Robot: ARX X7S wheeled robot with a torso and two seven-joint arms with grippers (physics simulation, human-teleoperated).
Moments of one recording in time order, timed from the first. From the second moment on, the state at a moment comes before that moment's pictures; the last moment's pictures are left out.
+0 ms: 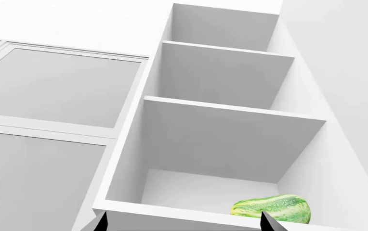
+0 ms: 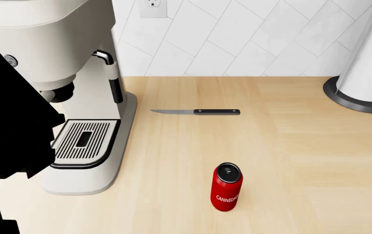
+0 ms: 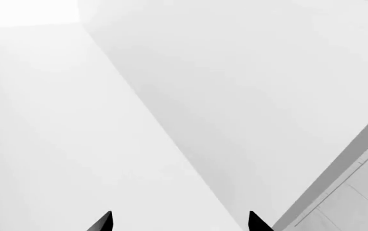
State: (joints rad) left arm -0.42 -0.60 0.26 1.02 -0.34 -0.09 -0.70; right arm 1.02 0.96 0.04 -0.67 1.07 0.20 1.14
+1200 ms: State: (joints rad) left arm -0.28 -1.16 0.25 1.04 -0.36 0.22 -1.18; right arm 1.98 0.18 -0.55 0.60 0.66 0.11 0.48
